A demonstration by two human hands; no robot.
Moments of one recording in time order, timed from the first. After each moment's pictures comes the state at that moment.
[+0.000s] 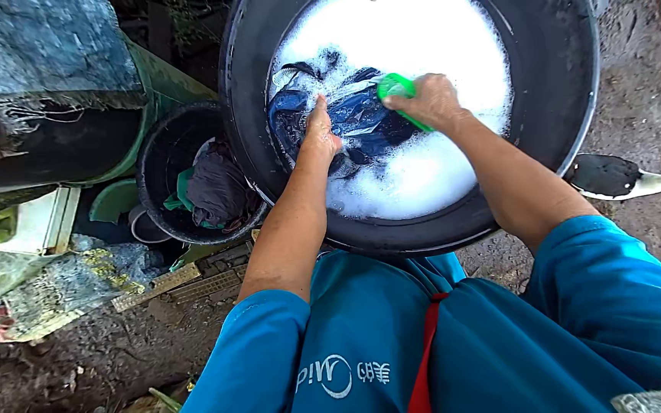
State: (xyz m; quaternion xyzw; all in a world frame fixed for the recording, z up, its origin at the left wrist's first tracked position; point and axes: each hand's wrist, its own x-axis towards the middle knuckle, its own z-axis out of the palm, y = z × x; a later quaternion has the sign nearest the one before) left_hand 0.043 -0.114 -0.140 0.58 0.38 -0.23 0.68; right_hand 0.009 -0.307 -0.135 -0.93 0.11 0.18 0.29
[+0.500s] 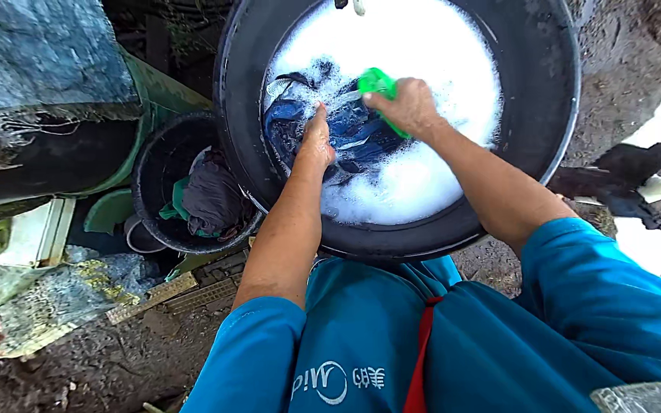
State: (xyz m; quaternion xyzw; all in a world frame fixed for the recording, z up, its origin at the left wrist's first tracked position) left_hand 0.040 -0.114 -0.146 0.65 0.35 -0.26 0.62; right_hand 0.012 -0.287 -0.131 -0.92 0.13 0.14 0.35
